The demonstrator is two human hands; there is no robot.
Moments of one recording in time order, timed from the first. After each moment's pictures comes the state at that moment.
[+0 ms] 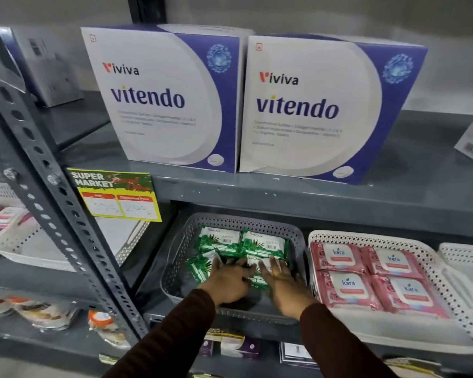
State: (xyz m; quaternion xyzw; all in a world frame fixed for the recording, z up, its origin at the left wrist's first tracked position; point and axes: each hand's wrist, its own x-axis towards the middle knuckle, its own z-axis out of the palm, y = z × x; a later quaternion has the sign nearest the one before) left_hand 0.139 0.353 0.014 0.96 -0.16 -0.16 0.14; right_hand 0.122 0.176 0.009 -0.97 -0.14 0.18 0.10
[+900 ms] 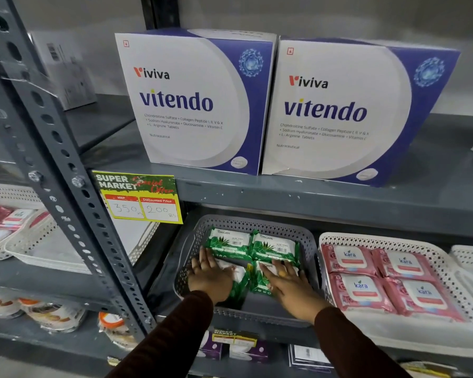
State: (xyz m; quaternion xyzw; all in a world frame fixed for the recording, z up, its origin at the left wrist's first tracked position) left_hand 0.137 0.400 0.003 0.98 0.10 -0.16 0.10; right_hand 0.127 0.180 -0.006 -0.96 -0.17 0.16 0.14
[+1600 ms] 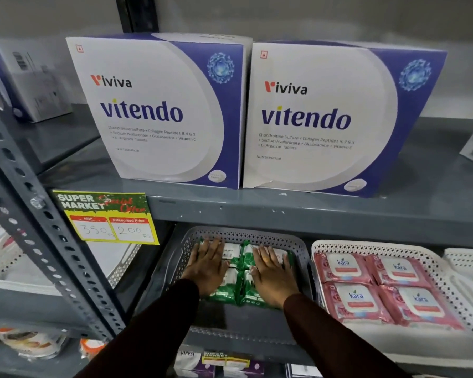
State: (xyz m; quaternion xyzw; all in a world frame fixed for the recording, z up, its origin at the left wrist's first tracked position) left_hand 0.199 0.410 -0.003 0.99 -0.13 -0.03 0.04; right_hand 0.180 0.209 -0.006 -0.99 -0.10 0.08 0.11
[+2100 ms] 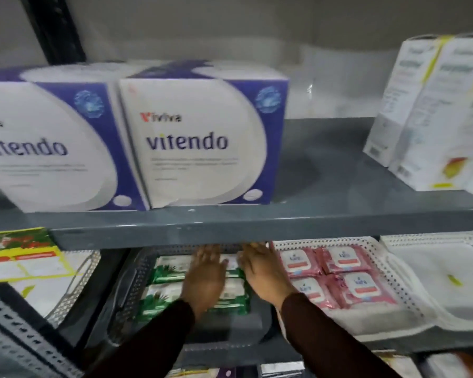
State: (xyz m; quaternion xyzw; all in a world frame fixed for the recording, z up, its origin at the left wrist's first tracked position) left_hand 0.176 0.306 0.029 0.96 -0.16 0.15 0.15; right_hand 0.159 0.138 0.054 -0.96 -0.13 -0.13 0.20
